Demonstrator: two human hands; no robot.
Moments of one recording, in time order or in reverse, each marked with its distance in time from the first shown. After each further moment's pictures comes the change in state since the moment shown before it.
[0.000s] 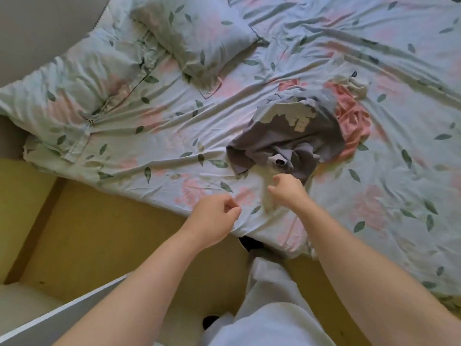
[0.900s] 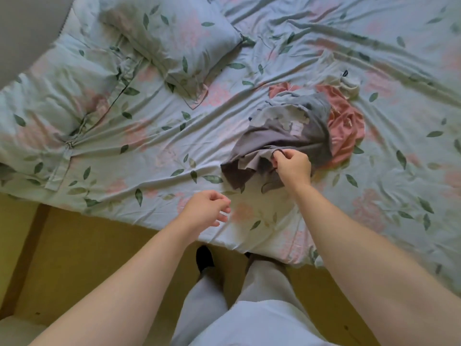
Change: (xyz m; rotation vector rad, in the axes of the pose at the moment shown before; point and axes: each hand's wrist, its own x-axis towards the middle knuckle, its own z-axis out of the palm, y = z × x) left_hand 0.110 0.006 -0.053 -0.424 -0.098 -0.304; right_hand 0.088 -0.045 -0.050 0.571 0.421 0.022
